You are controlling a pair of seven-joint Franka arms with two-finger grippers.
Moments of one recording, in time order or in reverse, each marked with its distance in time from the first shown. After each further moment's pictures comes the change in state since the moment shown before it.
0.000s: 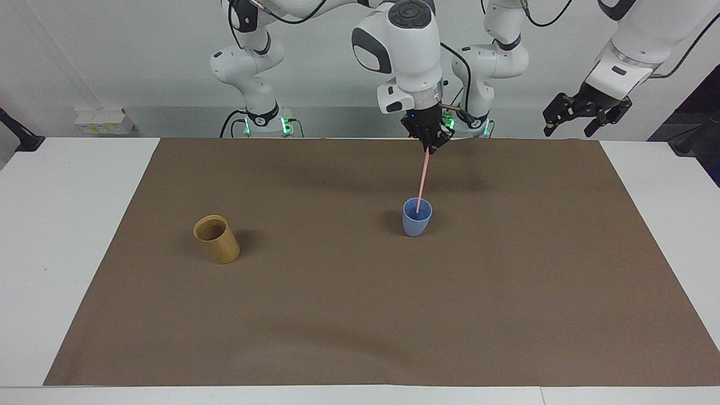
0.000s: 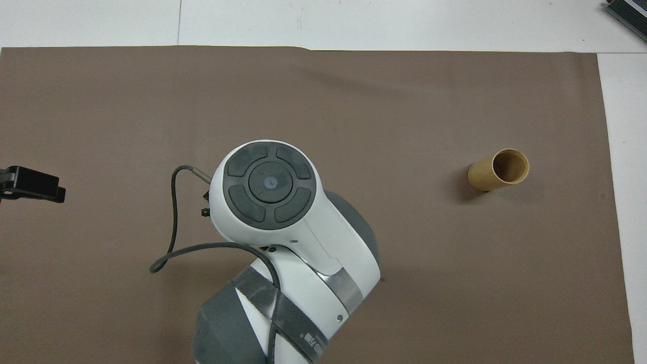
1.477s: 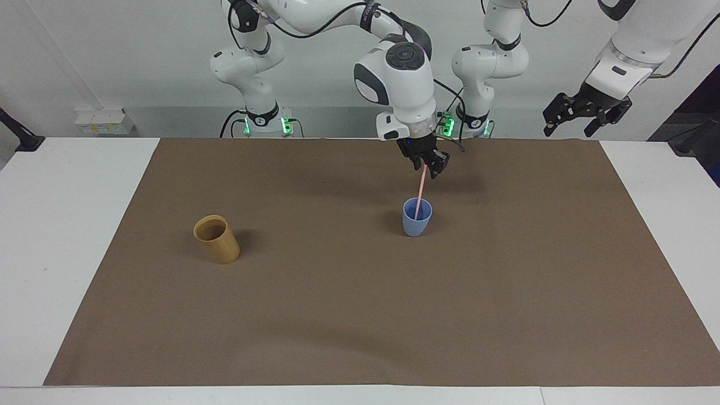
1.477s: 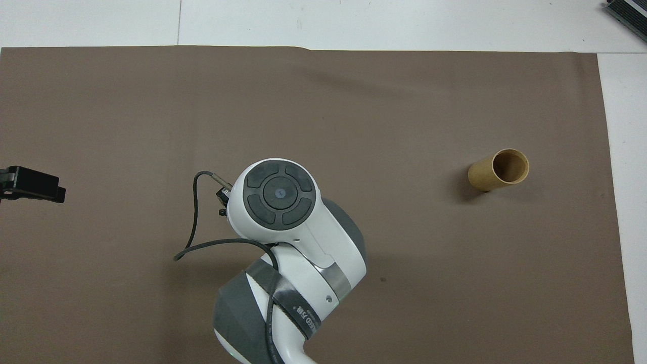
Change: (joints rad) left arm 0.000 0.000 0.000 0.000 0.000 0.000 0.000; right arm -0.003 -0.001 -0.001 -0.163 0.000 0.158 0.000
